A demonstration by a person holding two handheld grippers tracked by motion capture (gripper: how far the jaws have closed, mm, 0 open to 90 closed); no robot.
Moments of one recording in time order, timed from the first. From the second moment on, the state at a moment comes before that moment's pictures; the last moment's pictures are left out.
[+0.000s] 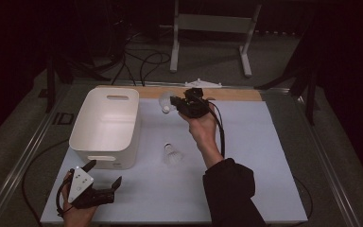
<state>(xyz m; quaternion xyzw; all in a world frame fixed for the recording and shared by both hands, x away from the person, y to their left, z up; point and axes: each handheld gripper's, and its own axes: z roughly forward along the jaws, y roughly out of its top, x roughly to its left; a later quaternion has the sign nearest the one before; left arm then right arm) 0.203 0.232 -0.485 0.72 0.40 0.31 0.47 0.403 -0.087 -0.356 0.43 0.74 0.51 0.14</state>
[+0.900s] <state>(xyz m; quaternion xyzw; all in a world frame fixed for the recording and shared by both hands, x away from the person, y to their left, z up) 0.203 0.233 -0.485 0.72 0.40 0.31 0.47 0.406 -0.066 -0.351 0.41 0.74 0.52 0.14</state>
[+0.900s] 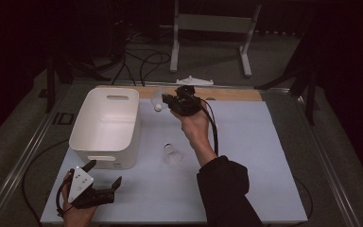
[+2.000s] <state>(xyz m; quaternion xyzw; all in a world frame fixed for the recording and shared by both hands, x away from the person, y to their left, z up) 0.203 0.233 -0.485 0.72 0.40 0.31 0.47 0.405 -0.036 -0.345 0.38 0.75 0.53 0.13</state>
